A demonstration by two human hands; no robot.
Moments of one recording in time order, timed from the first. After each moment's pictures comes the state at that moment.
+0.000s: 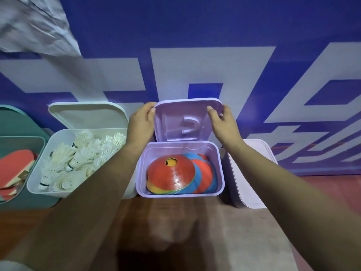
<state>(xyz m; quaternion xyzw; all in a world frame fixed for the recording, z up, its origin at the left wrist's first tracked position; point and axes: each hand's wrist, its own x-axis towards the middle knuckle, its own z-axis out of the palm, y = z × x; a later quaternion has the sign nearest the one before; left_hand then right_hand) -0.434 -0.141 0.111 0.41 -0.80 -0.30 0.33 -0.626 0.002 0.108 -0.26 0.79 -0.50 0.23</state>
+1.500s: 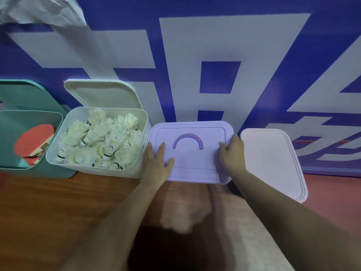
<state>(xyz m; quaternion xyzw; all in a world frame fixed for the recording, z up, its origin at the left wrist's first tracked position) -0.371 -0.041 -0.040 0.54 -0.82 -0.20 0.07 -0.600 0.055 -0.006 -0.25 0.88 -0.34 0.21</state>
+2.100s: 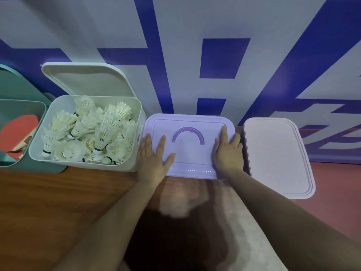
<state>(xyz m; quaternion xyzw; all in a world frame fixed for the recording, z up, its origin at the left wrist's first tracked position) -0.366 -0.047 -0.077 0.50 -0.86 -0.08 0.08 -0.586 0.055 -0.054 -0.35 0.92 -0.15 0.14</state>
